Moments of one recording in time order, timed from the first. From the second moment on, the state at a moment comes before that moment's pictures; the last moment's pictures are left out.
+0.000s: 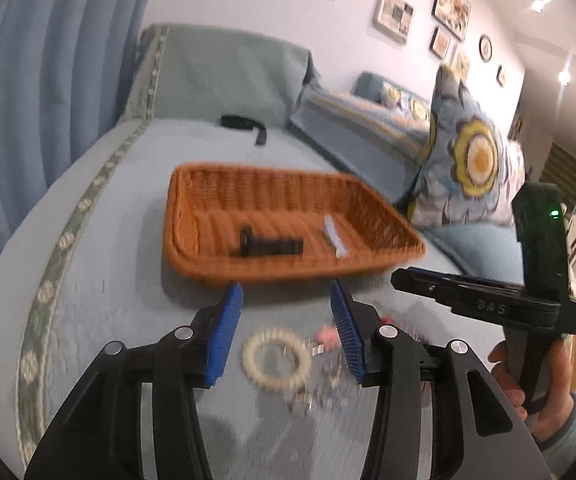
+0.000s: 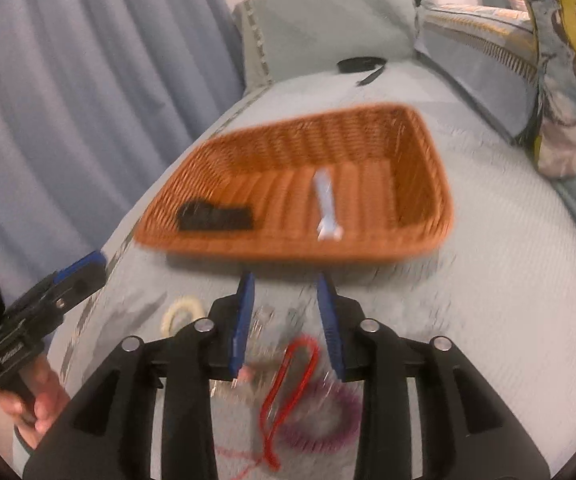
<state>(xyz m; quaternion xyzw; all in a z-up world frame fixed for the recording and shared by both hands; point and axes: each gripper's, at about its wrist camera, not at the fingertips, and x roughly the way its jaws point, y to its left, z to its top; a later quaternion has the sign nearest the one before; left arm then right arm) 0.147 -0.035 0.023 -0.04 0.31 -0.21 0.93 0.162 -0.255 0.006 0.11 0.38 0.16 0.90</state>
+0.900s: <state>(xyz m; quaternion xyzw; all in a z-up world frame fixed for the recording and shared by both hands) 0.180 -0.029 -0.037 -0.04 0.42 -0.13 0.90 0.102 -0.252 -0.020 0.06 0.38 0.15 0.91</state>
